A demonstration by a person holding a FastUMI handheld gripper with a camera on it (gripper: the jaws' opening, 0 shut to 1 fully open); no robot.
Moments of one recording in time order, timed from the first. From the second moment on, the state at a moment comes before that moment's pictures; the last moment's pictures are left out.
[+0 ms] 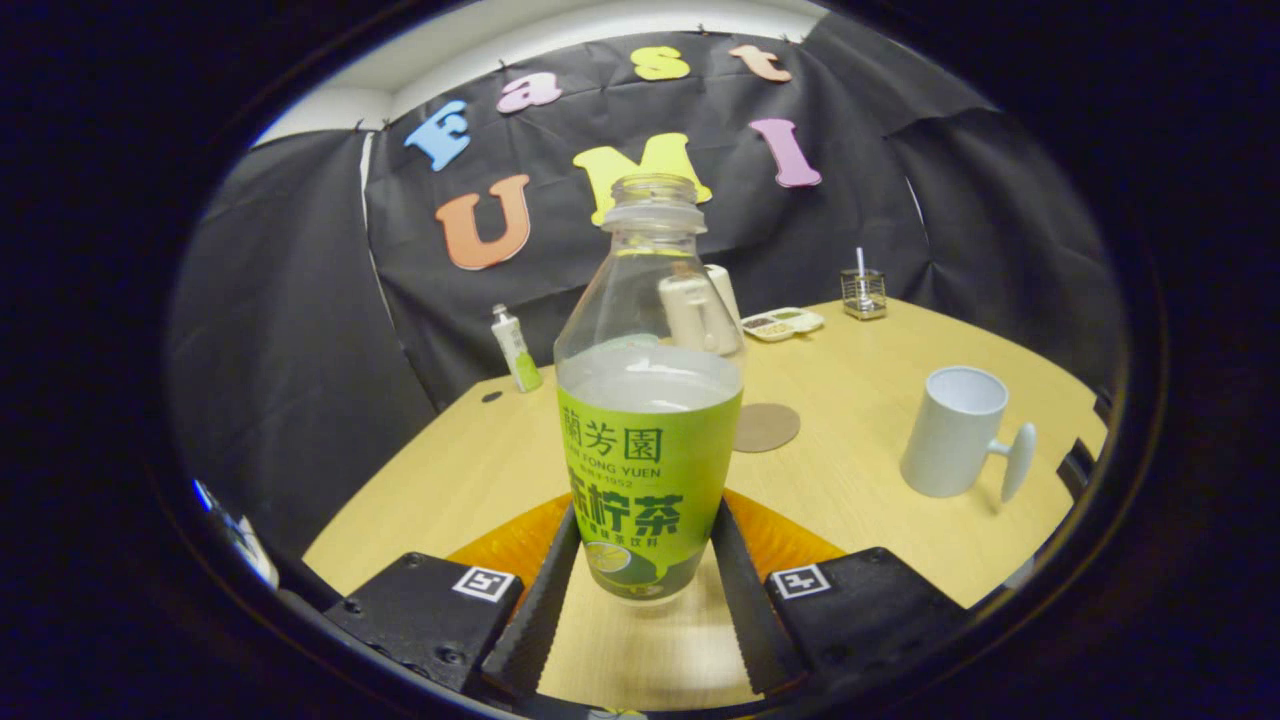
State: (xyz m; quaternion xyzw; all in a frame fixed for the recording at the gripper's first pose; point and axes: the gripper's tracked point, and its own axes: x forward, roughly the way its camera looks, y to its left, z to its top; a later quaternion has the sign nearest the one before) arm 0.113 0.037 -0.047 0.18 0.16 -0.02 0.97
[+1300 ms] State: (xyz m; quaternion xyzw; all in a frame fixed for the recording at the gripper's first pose) arm 0.146 -0.003 -0.015 0.56 0.09 0.04 0.82
